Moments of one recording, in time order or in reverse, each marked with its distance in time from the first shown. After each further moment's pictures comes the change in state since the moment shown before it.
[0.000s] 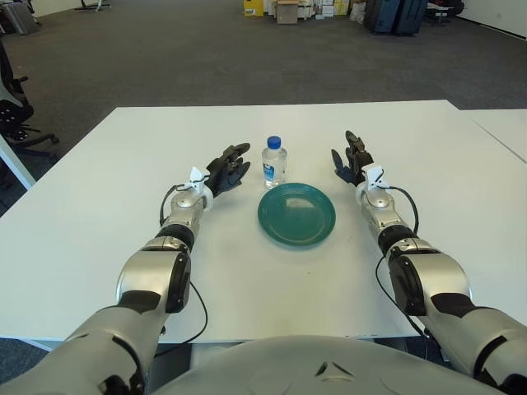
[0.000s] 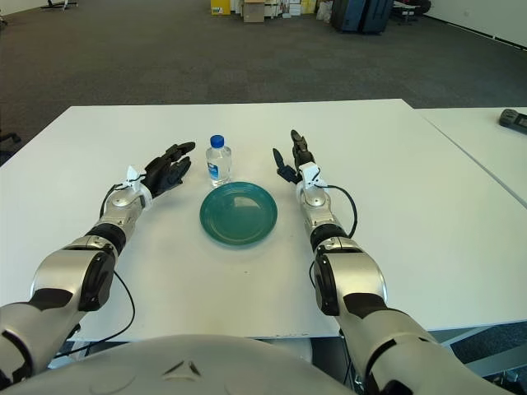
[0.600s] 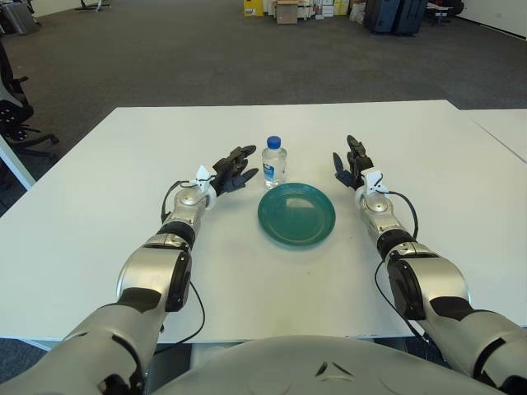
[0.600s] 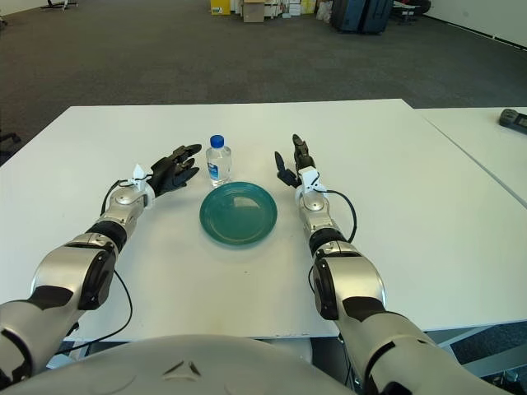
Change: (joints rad) left arm -0.015 0.001 -0.060 0.000 0.062 0.001 0.022; right arm 0.022 0.007 0.005 -0.001 0.001 0.000 -0.047
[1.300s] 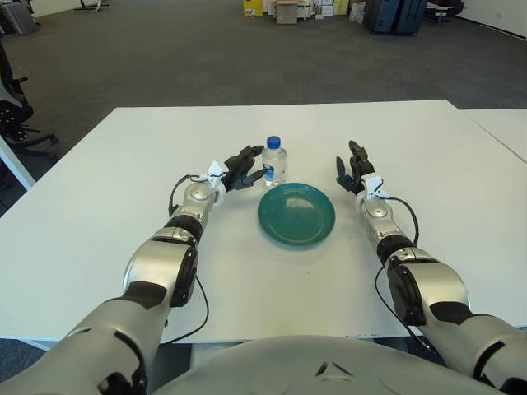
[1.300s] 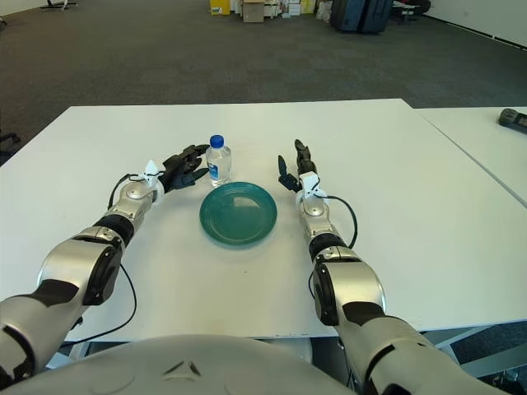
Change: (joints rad) left arm -0.042 -0.033 -0.040 0.011 0.035 0.060 0.032; right arm 0.041 0.008 0.000 -0.013 0.004 0.000 -0.035
